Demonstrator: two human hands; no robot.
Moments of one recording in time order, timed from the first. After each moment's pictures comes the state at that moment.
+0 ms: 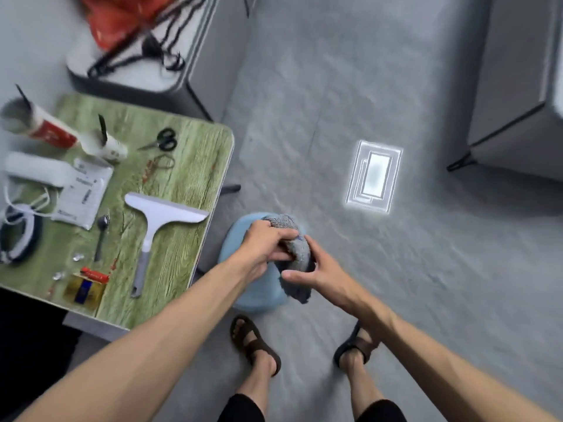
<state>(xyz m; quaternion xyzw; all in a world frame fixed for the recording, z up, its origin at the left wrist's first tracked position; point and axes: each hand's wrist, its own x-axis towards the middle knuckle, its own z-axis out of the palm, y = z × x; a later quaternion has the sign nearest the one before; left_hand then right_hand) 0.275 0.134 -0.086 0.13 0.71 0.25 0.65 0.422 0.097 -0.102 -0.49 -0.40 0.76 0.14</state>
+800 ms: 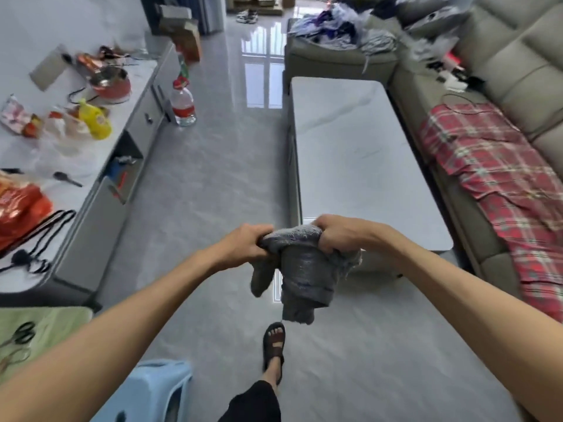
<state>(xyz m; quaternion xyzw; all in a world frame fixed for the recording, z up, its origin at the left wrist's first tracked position) 0.657 0.370 0.240 0.78 0.45 0.07 0.43 0.890 0.347 0.304 -0.59 -0.67 0.44 -0.04</state>
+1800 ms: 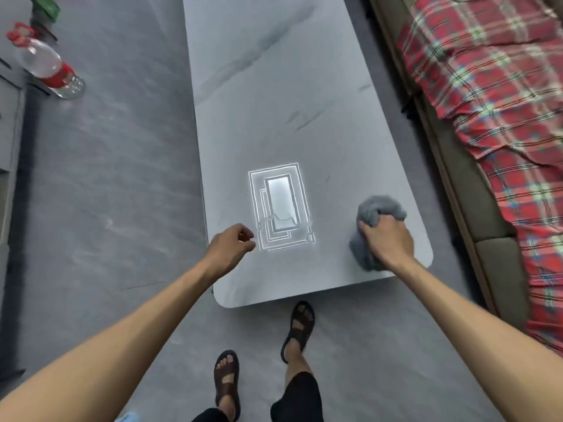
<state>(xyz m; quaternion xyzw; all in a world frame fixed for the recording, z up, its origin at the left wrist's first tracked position) 1.067 0.661 0.034 0.60 0.64 -0.02 0.49 1.370 0.575 0.017 -0.89 -0.37 0.26 0.09</state>
